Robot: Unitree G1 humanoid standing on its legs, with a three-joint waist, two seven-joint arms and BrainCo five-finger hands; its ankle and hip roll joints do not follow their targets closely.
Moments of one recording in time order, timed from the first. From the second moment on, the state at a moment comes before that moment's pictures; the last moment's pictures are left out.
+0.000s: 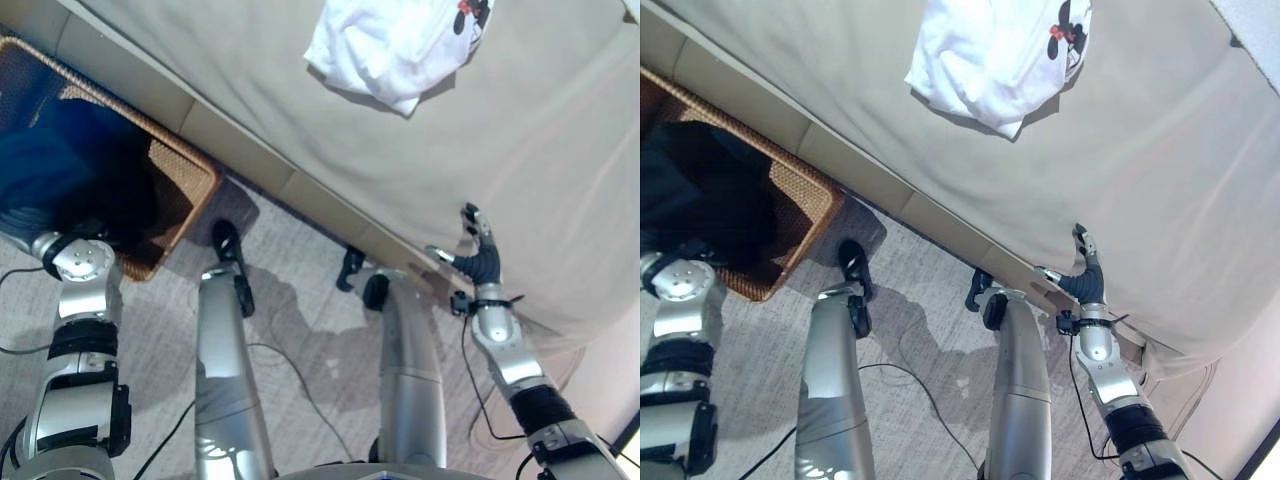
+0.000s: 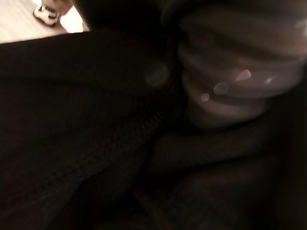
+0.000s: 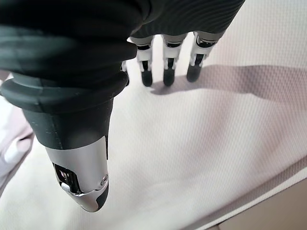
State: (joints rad) left arm -0.53 0.65 0.17 0.70 -0.30 -0.25 0.82; right arm -0.20 -0.43 0.16 0.35 0.07 -0.33 -0.39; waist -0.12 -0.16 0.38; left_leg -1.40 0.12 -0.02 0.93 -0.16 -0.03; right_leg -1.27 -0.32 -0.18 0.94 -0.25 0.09
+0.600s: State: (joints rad) left arm -0.57 0.63 0.17 0.79 -0.41 -0.26 0.70; right arm -0.20 -0.47 0.15 0.30 0.09 -0.33 -0.38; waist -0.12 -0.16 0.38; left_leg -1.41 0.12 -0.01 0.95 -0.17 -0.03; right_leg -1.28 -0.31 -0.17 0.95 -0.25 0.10
